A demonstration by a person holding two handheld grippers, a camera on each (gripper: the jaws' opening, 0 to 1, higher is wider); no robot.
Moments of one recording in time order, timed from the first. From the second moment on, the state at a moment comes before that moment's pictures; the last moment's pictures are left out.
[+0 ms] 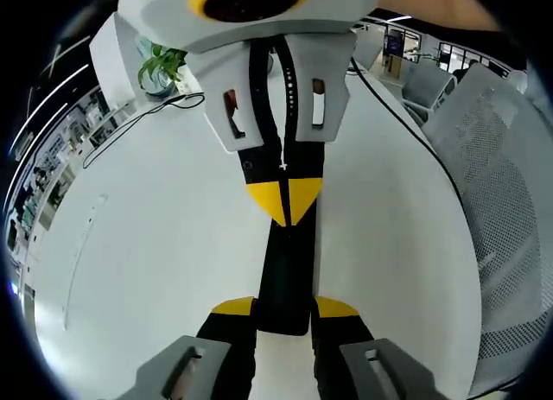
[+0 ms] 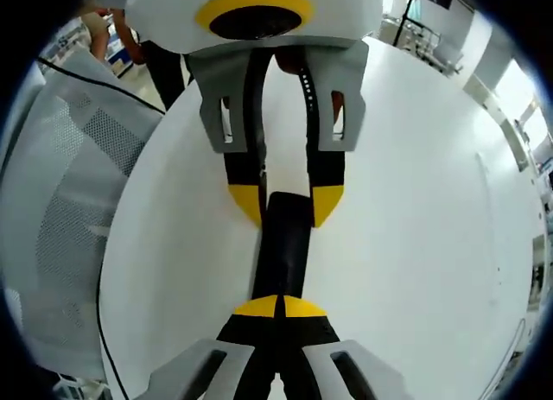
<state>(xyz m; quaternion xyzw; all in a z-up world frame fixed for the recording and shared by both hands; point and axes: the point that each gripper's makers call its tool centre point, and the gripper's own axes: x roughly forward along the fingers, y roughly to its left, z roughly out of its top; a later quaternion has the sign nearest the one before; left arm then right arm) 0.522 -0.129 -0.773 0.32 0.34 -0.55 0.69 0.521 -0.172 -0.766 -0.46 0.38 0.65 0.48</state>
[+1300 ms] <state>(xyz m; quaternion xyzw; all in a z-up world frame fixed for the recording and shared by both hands) 0.521 -0.129 -0.773 0.32 0.35 -0.54 0.69 0.516 -0.176 -0.745 -0.46 0.36 0.64 0.50</state>
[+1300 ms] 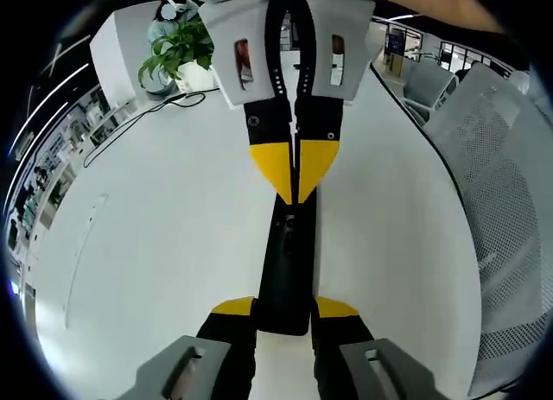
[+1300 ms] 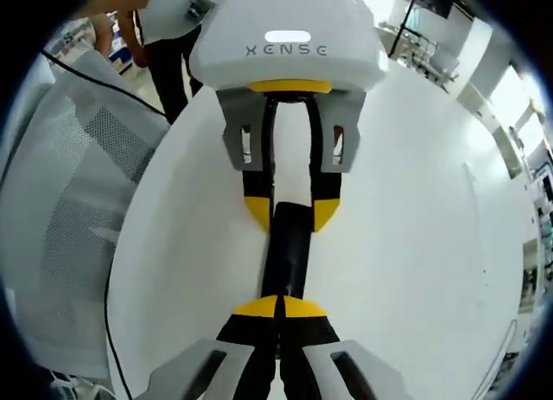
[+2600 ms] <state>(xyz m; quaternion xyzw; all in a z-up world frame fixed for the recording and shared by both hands) 0.522 -0.131 -0.773 0.32 0.34 -0.55 0.69 0.504 -0.177 -0.766 -0.46 0.37 0.65 0.48</state>
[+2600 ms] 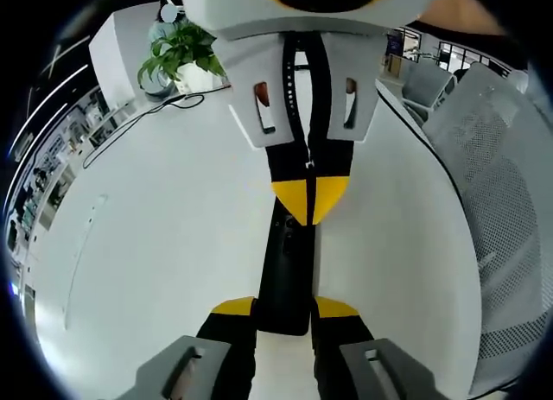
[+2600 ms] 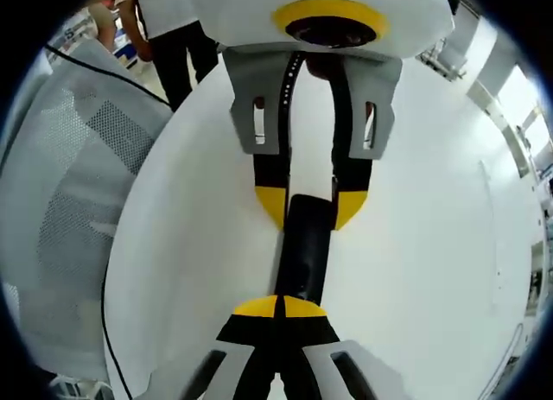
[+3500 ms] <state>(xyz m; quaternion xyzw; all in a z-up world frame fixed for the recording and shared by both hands) 0.520 -0.131 -0.773 0.32 0.34 -0.55 0.69 0.506 -0.176 -0.762 -0.46 0.37 0.65 0.48</state>
